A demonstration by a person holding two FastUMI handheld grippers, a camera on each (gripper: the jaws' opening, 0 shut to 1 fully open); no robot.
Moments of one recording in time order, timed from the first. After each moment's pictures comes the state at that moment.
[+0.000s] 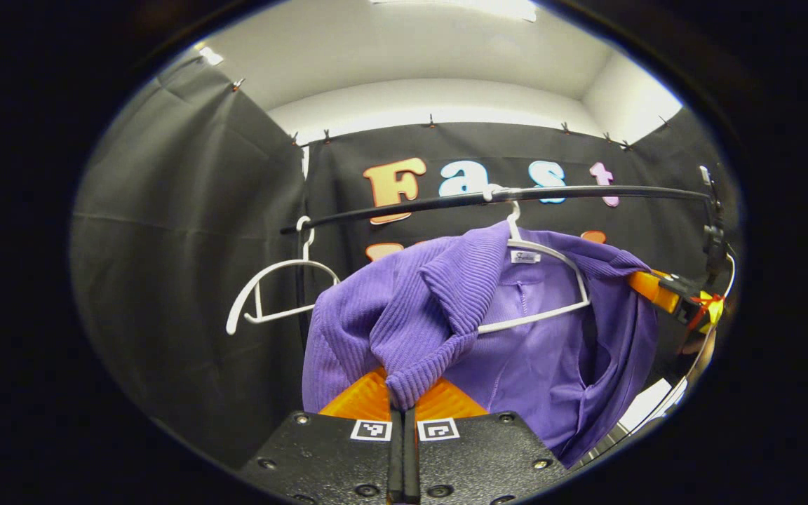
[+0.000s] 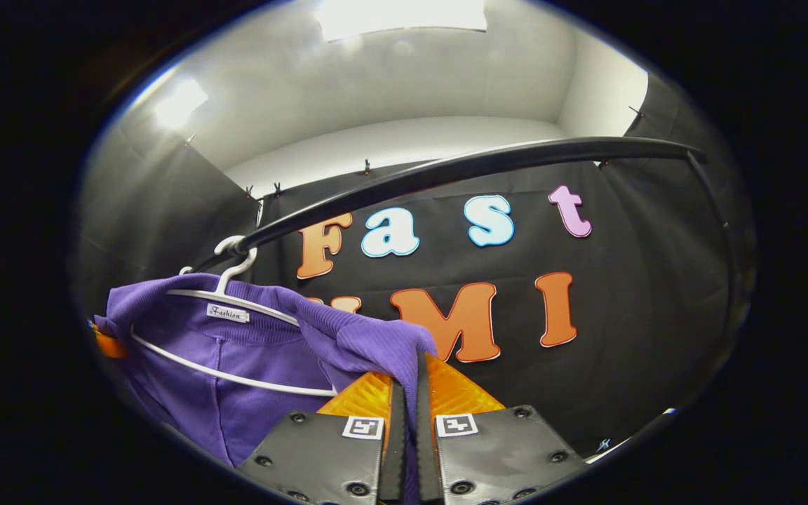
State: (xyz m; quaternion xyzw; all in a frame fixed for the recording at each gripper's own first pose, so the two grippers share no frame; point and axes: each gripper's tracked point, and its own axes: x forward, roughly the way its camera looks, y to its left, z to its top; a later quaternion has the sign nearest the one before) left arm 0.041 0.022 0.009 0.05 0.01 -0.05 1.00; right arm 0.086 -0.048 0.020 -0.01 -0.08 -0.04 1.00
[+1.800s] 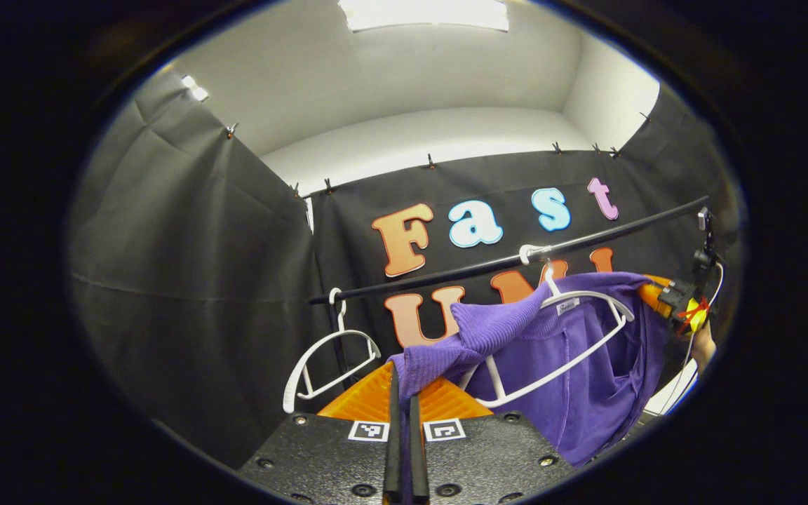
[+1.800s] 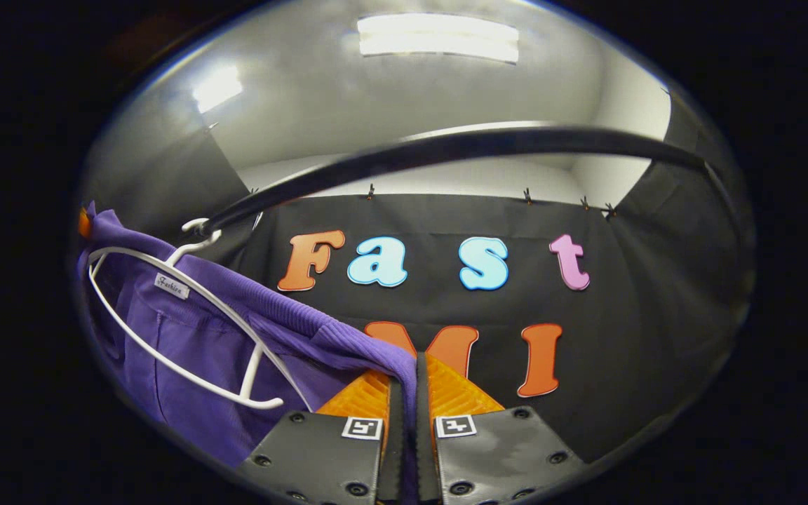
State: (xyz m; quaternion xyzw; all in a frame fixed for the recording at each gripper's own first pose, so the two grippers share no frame) left arm 0.062 0.082 0.089 0.09 -0.09 -0.04 0.99; right arm 0.128 -0.097 0.008 -0.08 -0.12 -0.05 0.99
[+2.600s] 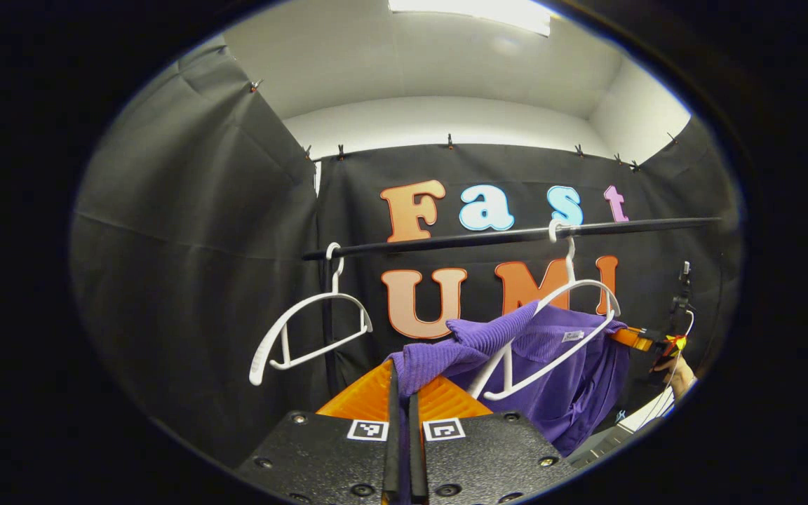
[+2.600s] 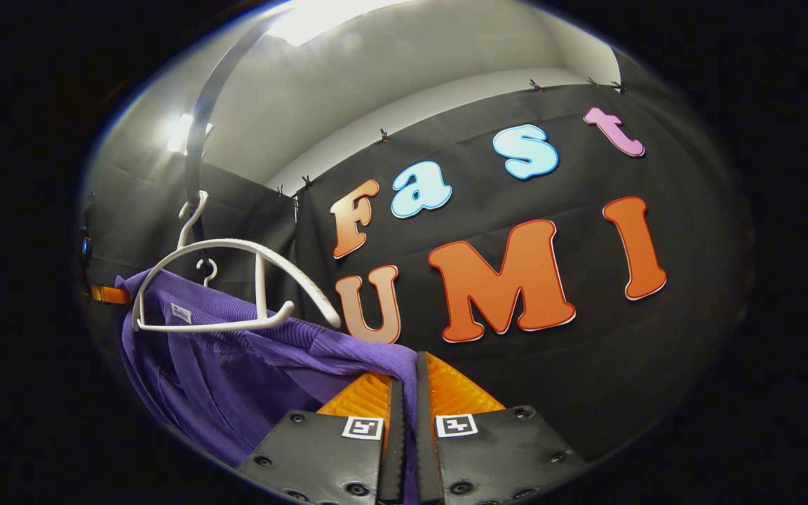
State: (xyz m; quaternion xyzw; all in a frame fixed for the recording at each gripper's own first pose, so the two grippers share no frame) left arm 0.101 0.094 0.033 0.03 -0.04 -0.04 1.00; right arm 0.208 -0.092 -0.092 0.07 -0.02 0.12 0.99
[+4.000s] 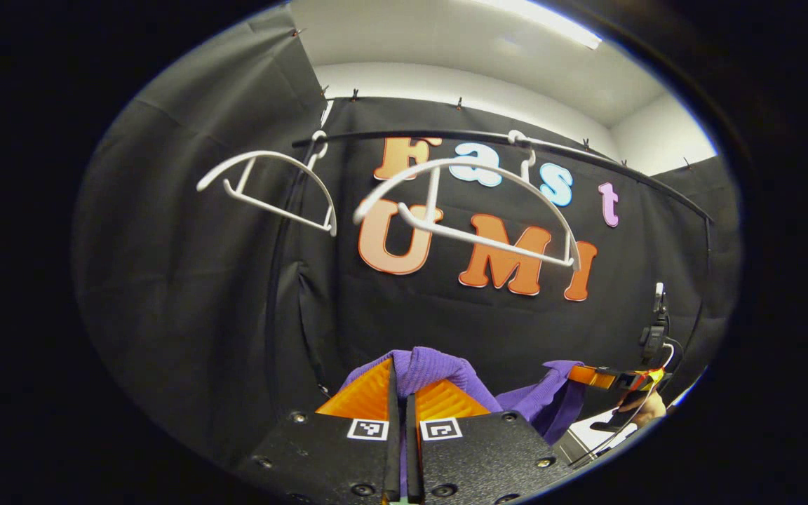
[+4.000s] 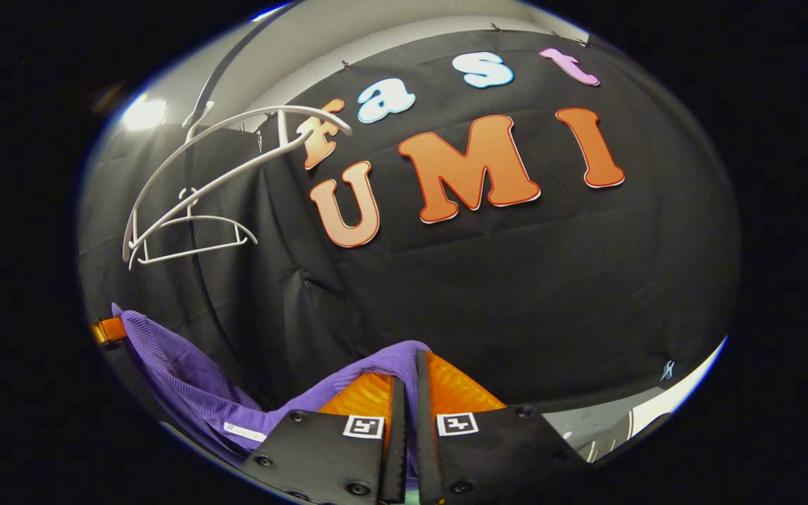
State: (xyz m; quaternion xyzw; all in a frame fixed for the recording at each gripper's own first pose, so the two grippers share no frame) left arm 0.068 0.002 -0.136 -0.08 0.06 -0.08 0.99; right arm 0.097 -0.067 -0.254 0.09 0.15 0.04 0.98
